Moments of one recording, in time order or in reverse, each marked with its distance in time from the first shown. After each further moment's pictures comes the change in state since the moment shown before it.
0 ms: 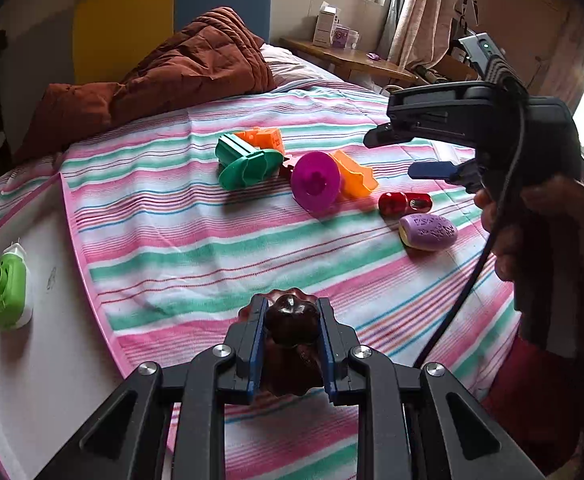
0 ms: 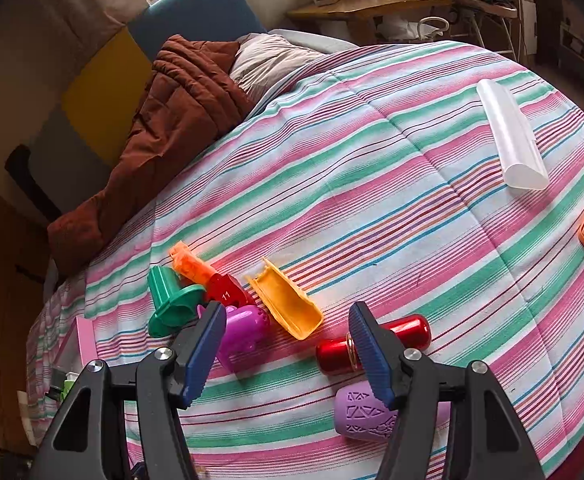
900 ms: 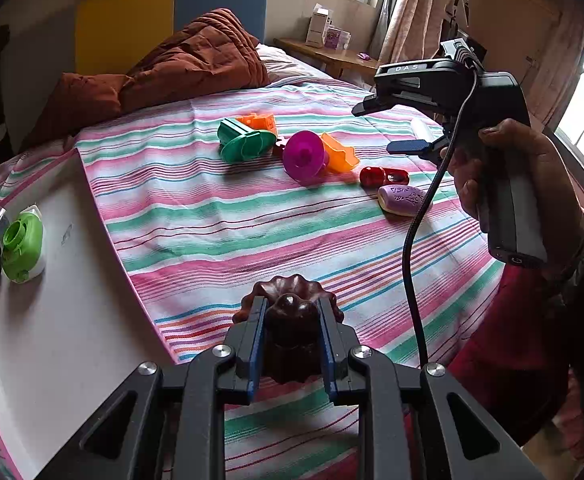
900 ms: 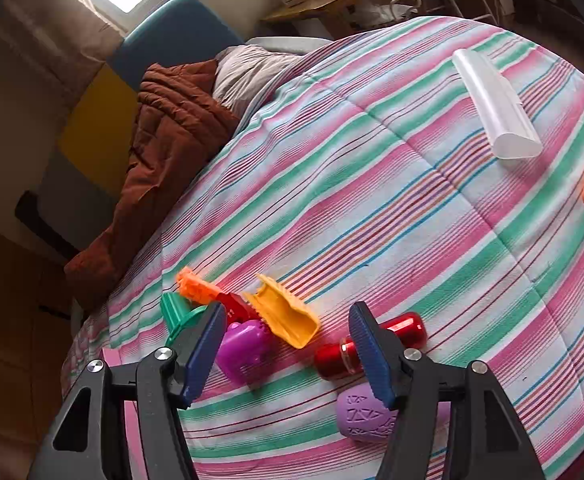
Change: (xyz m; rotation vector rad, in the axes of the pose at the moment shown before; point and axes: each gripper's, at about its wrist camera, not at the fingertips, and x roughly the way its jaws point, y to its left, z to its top) left arm -0.030 0.001 -0.033 -0.006 -0.003 -0.030; right arm -0.004 -0.022 0.006 0.145 -0.008 0.107
